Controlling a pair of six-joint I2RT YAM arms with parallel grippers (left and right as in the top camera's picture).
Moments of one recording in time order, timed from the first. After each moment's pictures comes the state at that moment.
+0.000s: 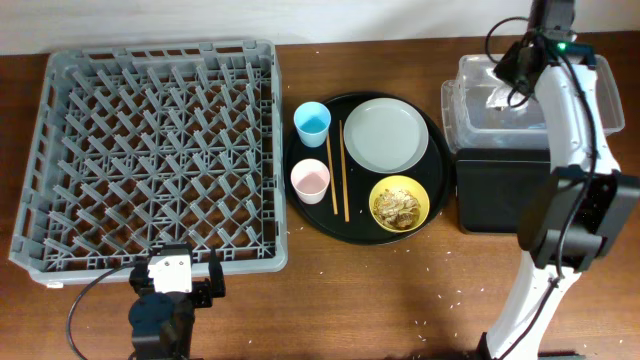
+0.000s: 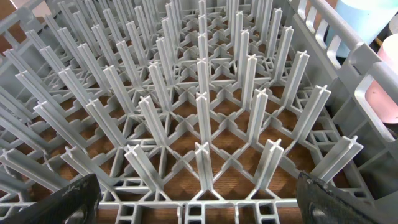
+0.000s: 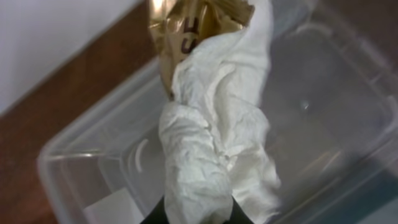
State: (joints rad) left arm 0.02 0.13 0.18 -0.47 -0.06 0.07; right arm -0.18 2.21 2.03 -0.82 0.16 0.48
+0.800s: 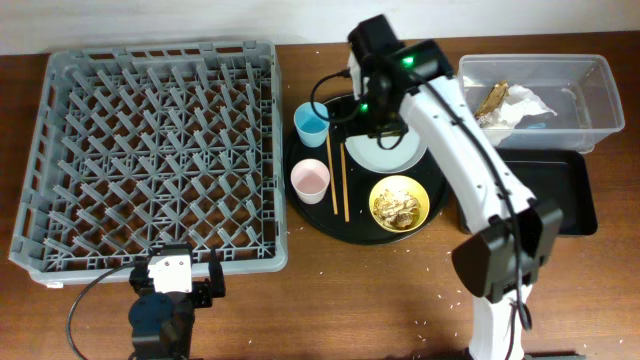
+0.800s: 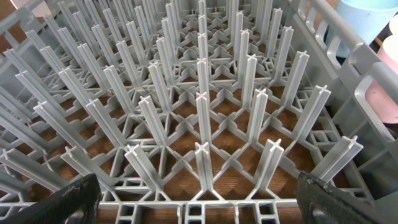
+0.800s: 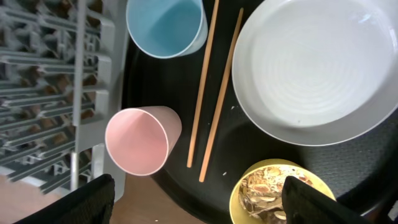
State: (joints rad) left arm 0.02 0.13 0.18 -0.47 -0.06 0.07; right arm 0.40 2.09 2.15 -1.34 -0.14 0.26
